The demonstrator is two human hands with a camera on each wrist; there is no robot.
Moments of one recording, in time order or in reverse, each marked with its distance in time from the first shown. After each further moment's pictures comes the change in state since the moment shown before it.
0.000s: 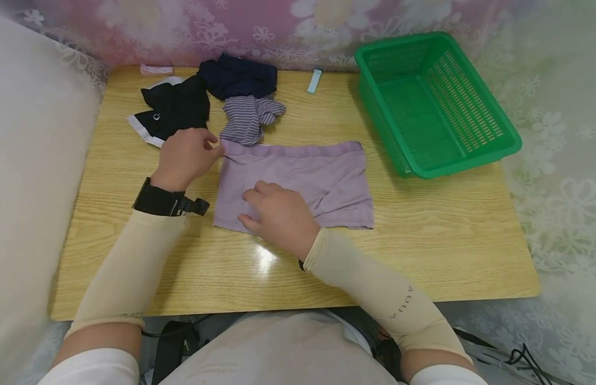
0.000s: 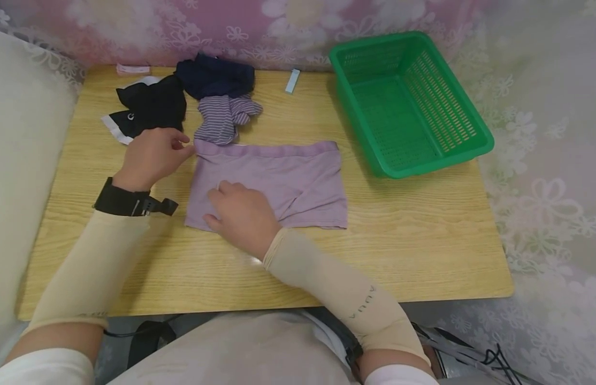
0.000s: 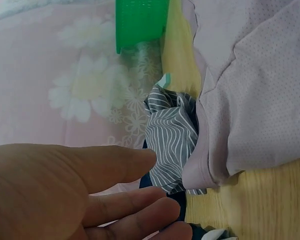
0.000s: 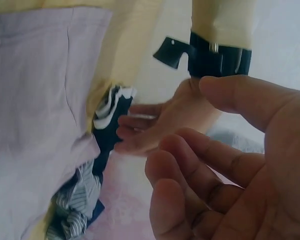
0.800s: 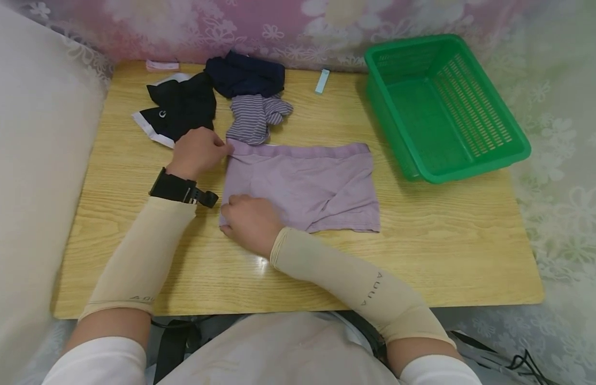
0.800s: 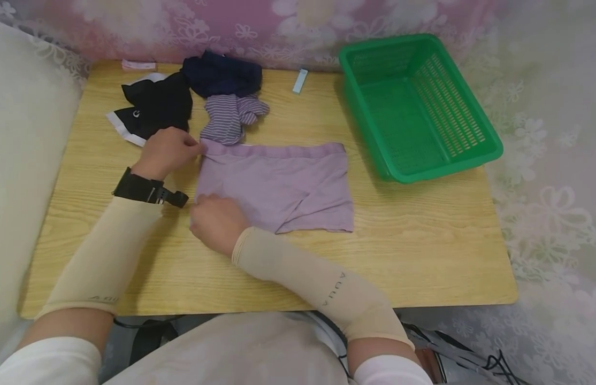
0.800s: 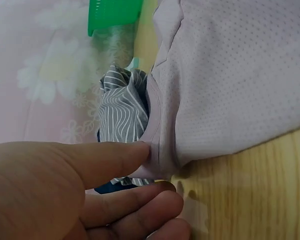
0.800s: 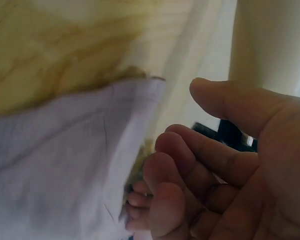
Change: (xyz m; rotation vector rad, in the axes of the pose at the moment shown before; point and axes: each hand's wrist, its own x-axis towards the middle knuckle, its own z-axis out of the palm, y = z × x) left_hand 0.031 -0.028 0.024 -0.047 -0.166 -0.134; right_hand 0.044 -0.029 0.063 -0.114 -0.252 -0.035
